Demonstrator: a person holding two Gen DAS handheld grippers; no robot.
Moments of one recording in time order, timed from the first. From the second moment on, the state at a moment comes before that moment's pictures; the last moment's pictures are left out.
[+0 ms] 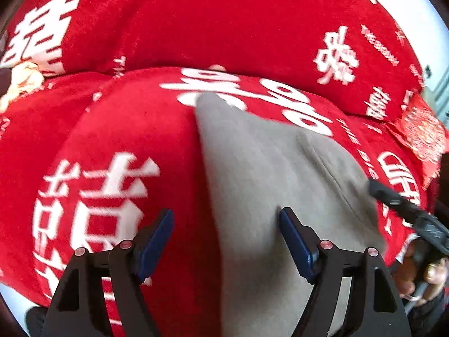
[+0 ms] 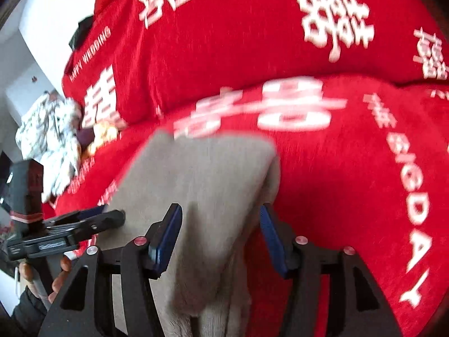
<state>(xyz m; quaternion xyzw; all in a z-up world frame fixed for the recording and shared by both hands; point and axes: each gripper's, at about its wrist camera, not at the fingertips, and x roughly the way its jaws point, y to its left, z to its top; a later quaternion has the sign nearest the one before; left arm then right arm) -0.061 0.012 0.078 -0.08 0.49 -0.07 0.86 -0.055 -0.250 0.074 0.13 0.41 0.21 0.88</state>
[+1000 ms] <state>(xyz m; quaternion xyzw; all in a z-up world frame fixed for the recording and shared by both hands) -0.090 -0.010 0.079 0.02 0.49 -0.03 0.87 -0.117 -0.185 0.075 -0.05 0.43 0.33 0.84</state>
